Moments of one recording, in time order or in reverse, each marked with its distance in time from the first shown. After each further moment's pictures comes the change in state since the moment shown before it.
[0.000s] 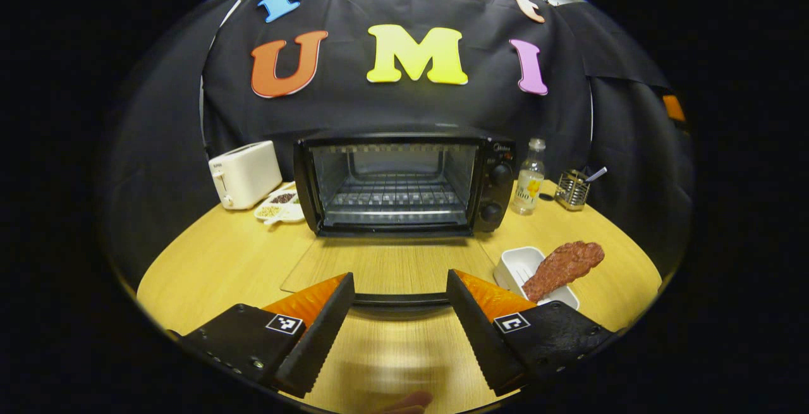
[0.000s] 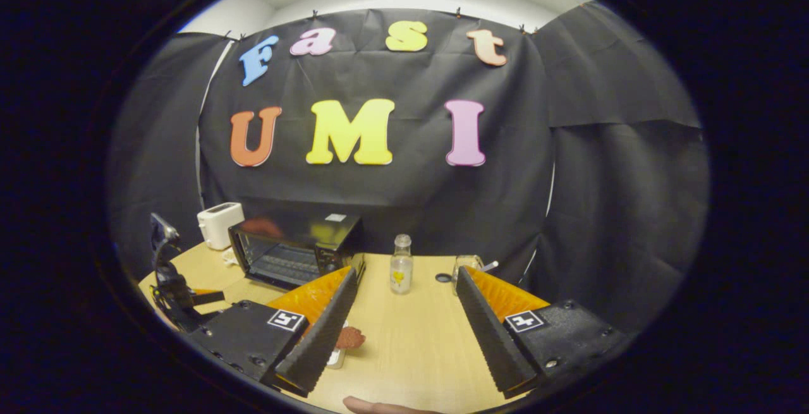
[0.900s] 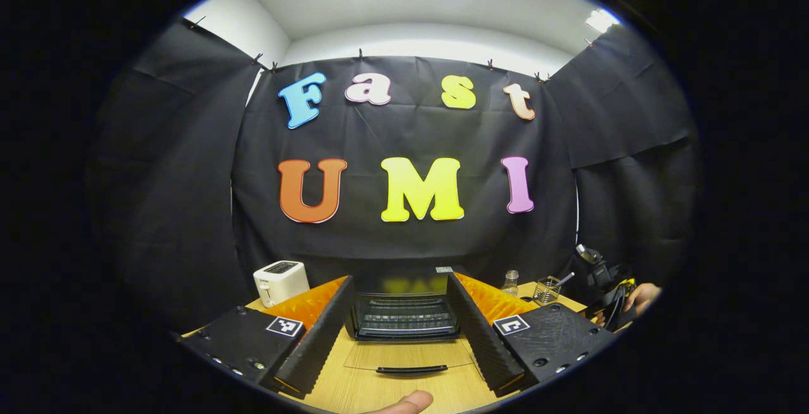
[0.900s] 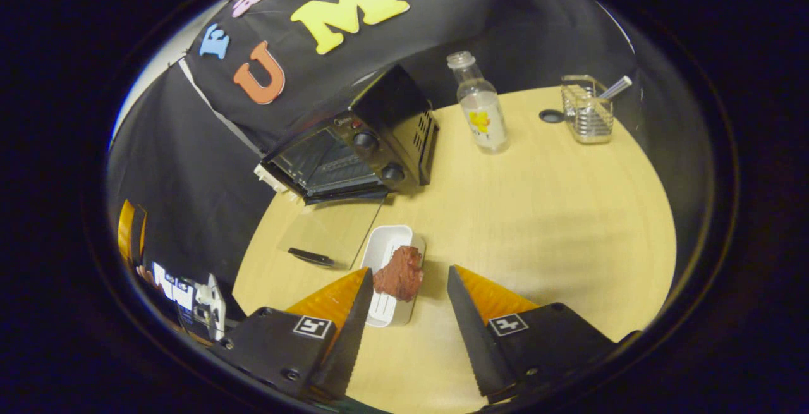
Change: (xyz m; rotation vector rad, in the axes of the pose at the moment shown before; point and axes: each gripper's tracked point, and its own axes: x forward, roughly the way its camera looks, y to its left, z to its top) left arm -0.148 0.021 0.182 0.005 -0.451 0.026; right arm 0.090 0.063 -0.159 0.362 0.669 0.463
